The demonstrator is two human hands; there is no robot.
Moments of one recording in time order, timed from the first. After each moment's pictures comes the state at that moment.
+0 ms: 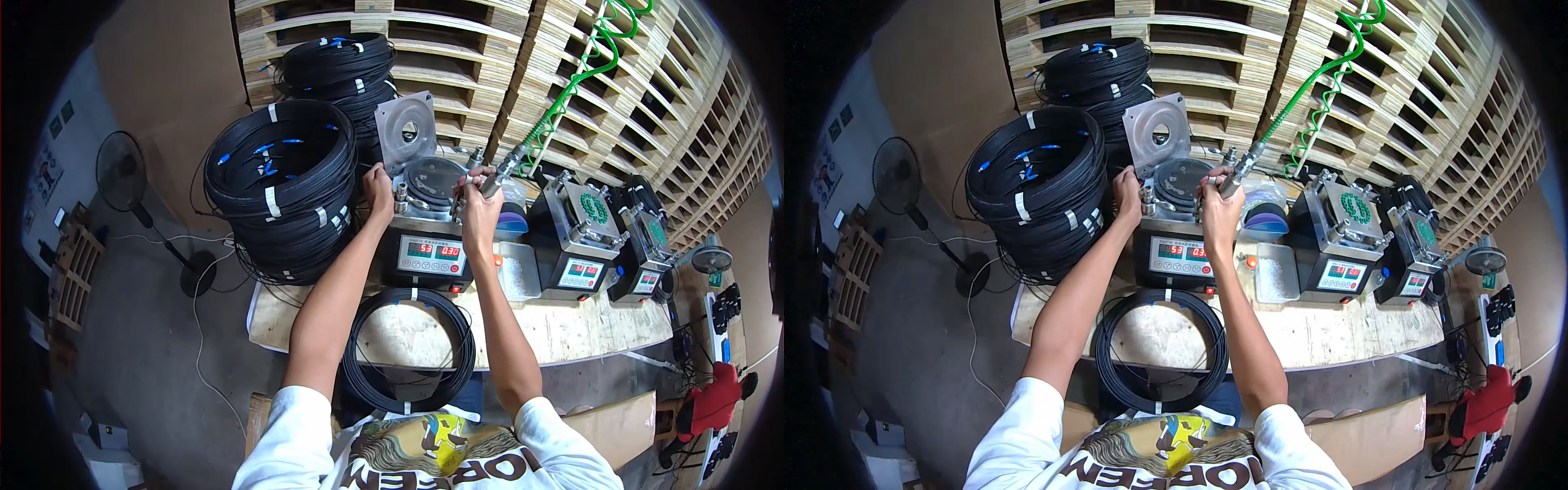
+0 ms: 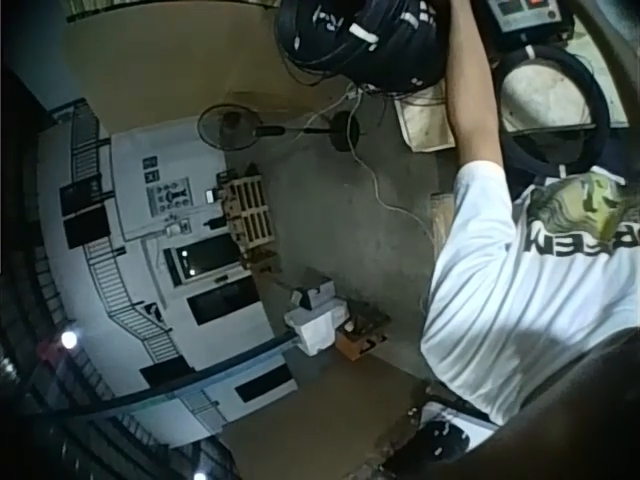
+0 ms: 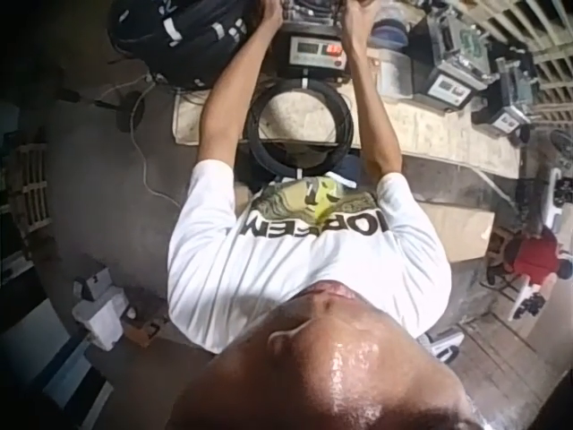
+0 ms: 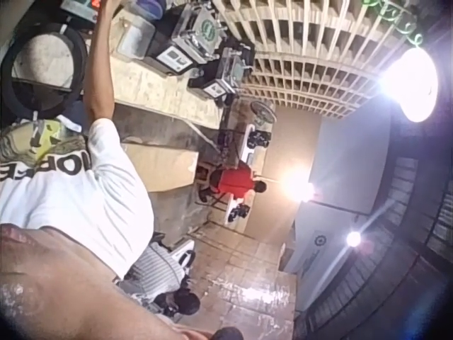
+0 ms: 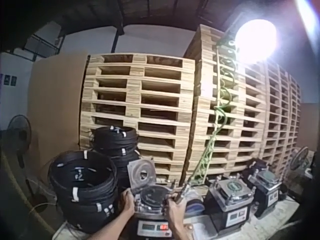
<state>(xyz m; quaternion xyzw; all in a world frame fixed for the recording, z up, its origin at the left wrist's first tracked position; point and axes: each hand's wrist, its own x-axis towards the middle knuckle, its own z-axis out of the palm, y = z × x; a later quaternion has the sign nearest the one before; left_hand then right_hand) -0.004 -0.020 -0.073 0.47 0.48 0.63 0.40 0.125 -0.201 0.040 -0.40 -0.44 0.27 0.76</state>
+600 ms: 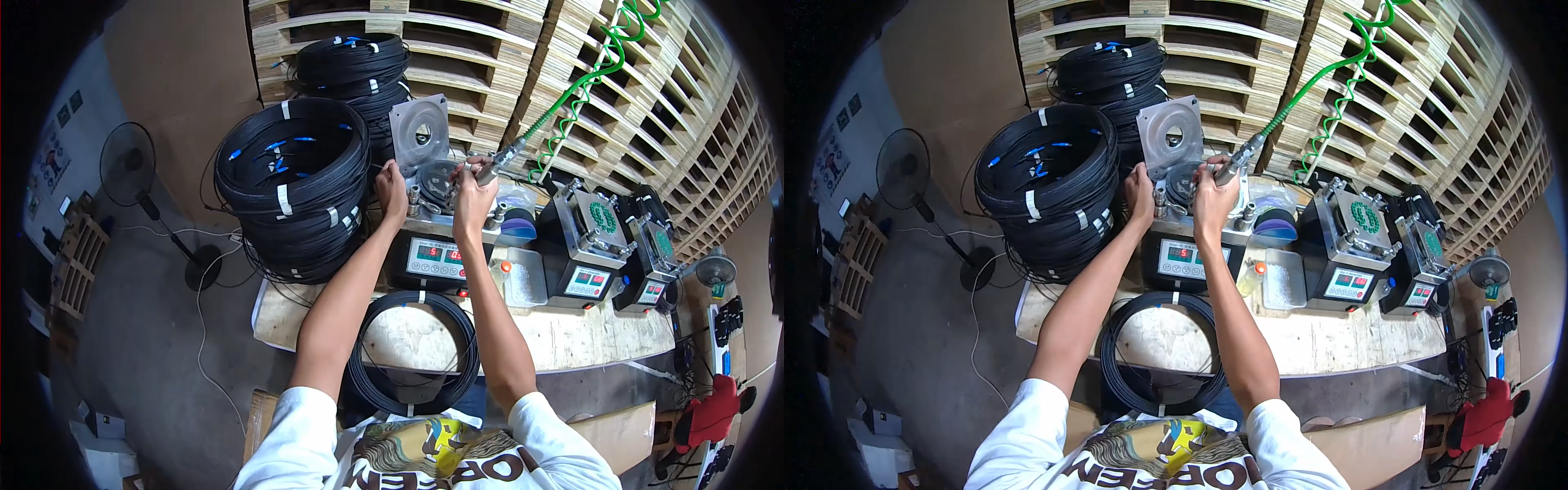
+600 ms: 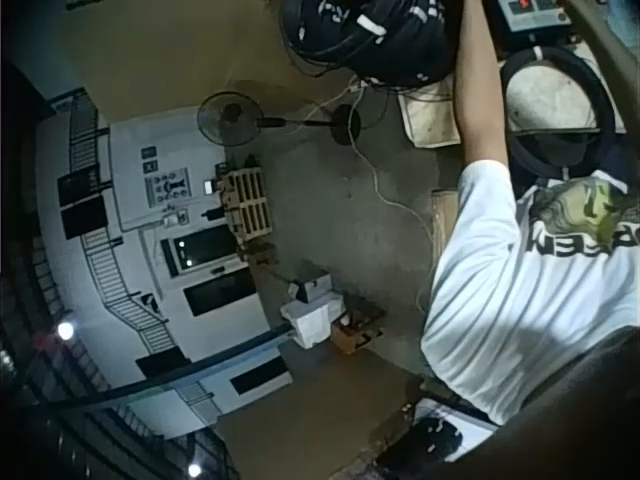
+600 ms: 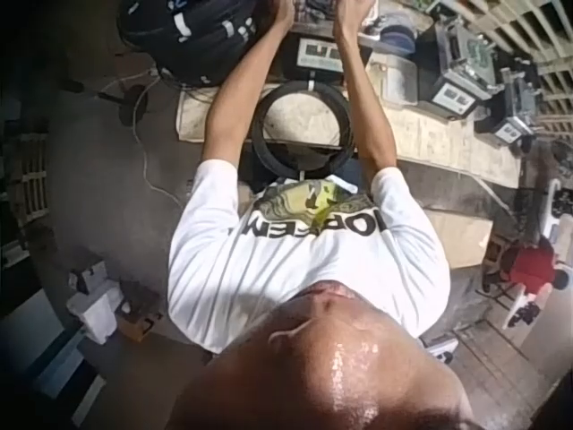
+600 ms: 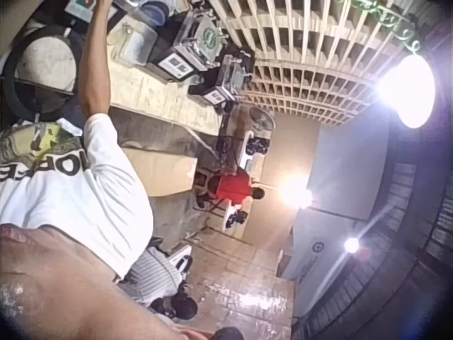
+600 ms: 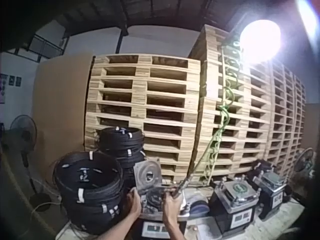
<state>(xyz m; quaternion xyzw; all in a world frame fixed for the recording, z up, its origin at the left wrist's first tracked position) -0.002 -0.071 -0.028 0.46 0.43 0.68 0.38 0.098 -0.163 0.041 -0.39 -0.42 0.23 0.79</state>
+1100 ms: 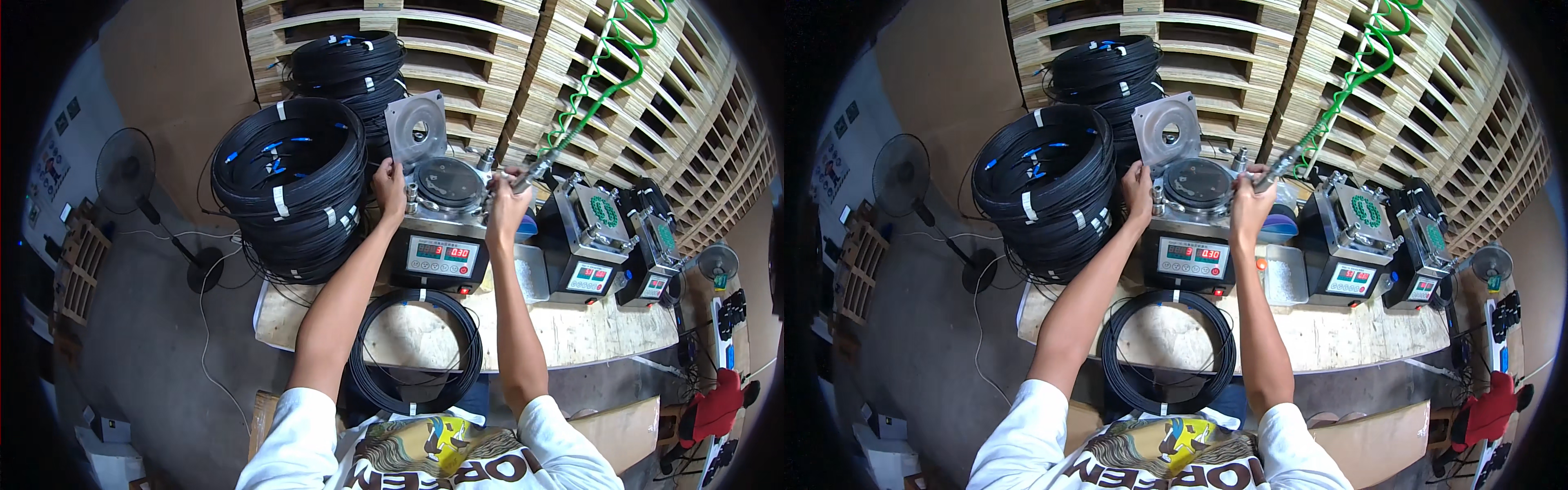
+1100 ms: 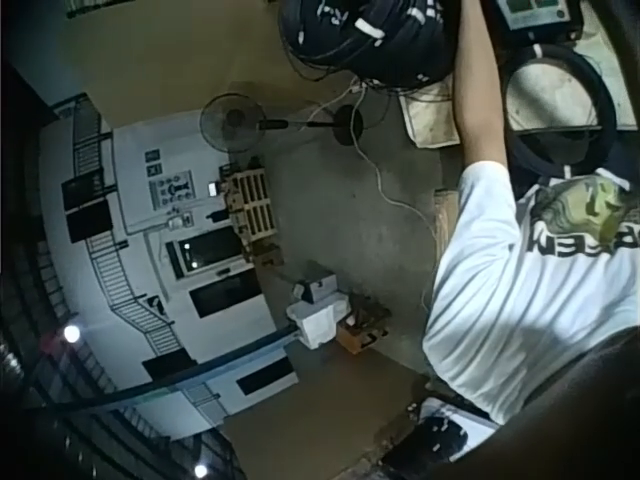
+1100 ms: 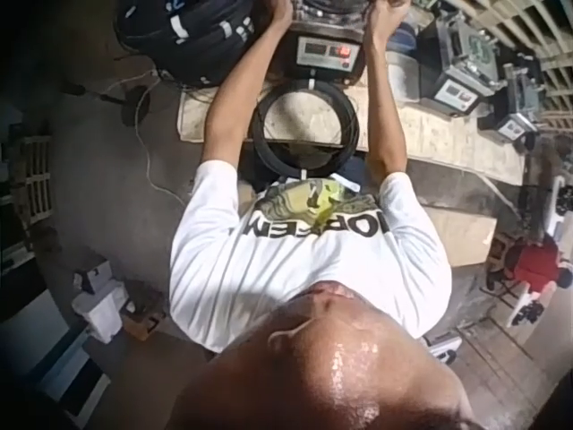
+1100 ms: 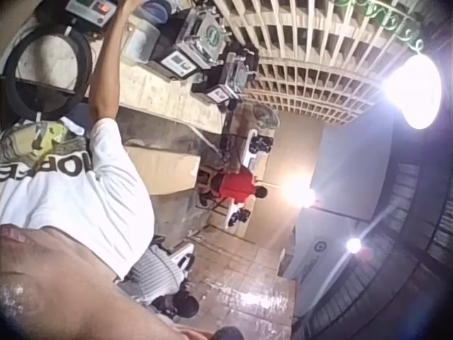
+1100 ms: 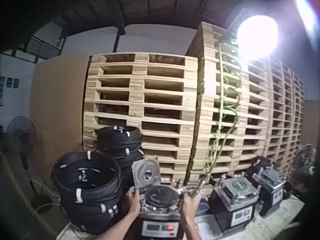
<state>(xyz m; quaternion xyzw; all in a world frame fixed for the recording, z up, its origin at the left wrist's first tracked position) 0.000 -0.057 -0.042 0.49 0.36 0.72 0.33 0.160 -0.180 0.032 -0.43 -0.39 0.18 0.79</state>
